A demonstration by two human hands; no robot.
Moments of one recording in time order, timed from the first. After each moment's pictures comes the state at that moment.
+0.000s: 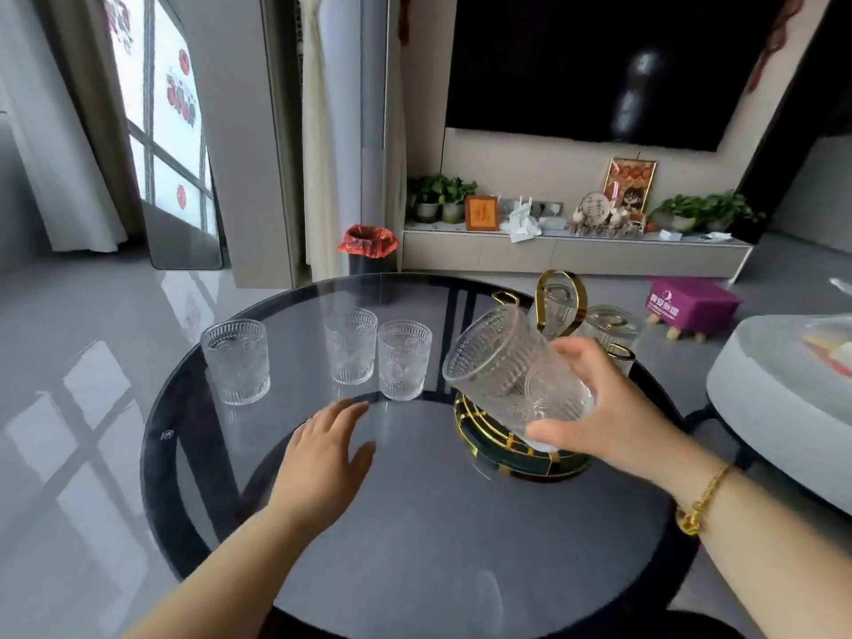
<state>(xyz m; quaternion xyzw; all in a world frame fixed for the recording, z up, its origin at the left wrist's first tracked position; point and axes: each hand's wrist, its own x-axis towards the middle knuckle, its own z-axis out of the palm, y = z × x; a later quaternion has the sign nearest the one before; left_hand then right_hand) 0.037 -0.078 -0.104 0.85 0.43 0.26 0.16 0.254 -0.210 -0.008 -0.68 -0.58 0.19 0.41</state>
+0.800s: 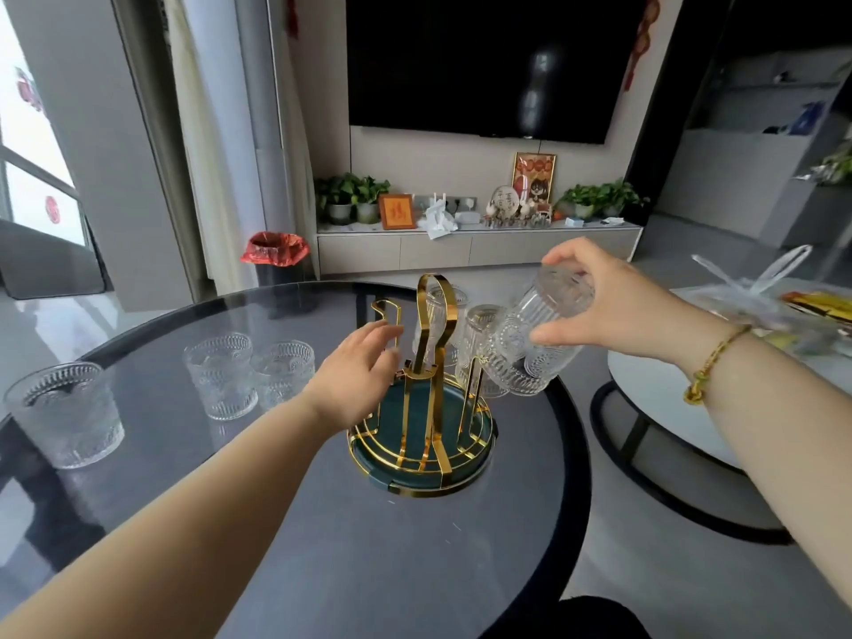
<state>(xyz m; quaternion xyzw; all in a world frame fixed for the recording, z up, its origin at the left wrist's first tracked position) 0.191 -0.078 -0.019 0.88 0.28 0.23 0.30 0.371 -0.235 0.072 -0.78 -0.55 0.02 0.30</state>
